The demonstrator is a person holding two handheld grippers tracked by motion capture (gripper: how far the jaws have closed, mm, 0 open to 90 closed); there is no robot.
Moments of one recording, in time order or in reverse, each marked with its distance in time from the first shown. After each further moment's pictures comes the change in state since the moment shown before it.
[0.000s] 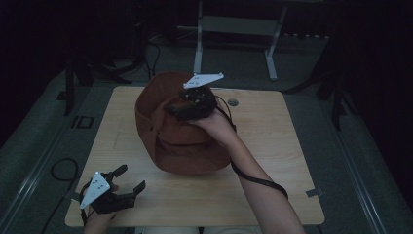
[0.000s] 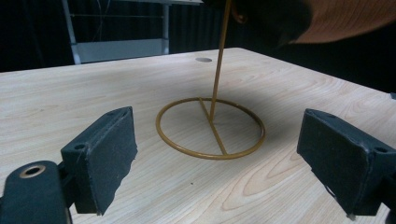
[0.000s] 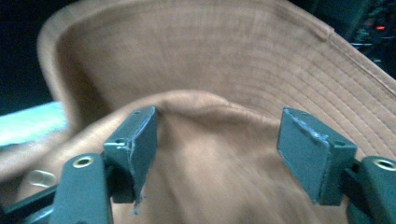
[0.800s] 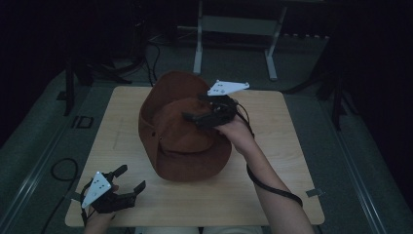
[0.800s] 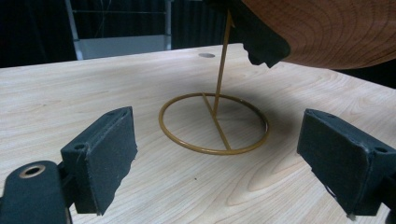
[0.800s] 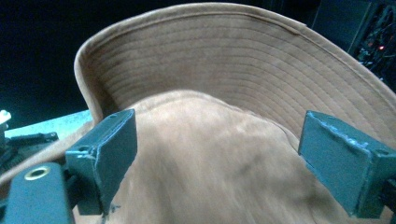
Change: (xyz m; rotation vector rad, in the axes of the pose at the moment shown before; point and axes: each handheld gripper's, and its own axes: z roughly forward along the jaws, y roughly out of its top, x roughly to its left) left arm 0.001 -0.003 0.002 0.017 0.014 0.004; right arm -0.014 -0.031 -0.041 -0.095 0.017 -0.007
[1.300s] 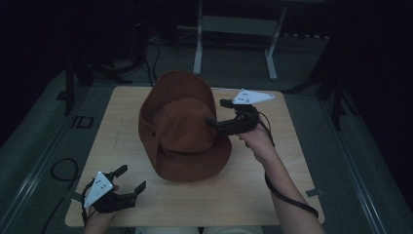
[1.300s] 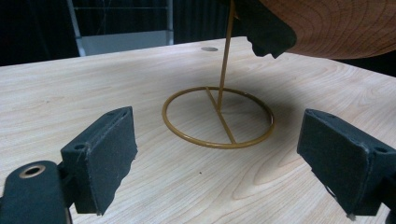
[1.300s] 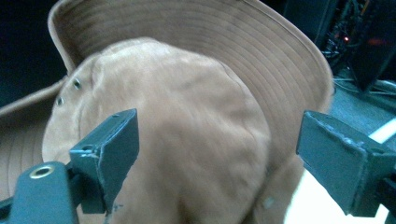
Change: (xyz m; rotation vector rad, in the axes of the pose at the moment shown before) left arm 0.001 -0.003 0.002 0.022 0.010 0.026; right arm -0.018 -0.035 -0.047 0.000 -0.080 0.029
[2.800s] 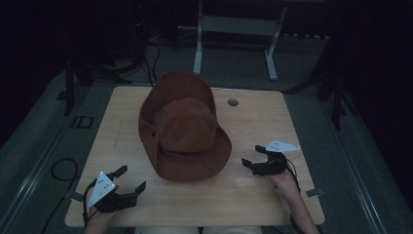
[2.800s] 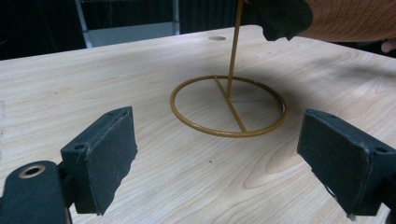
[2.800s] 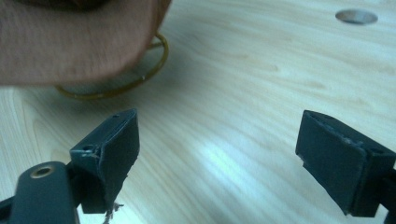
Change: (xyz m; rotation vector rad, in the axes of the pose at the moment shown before) left arm 0.001 -0.006 0.004 0.036 0.032 0.019; right arm -0.040 -0.198 -0.052 0.143 -0.139 0.179
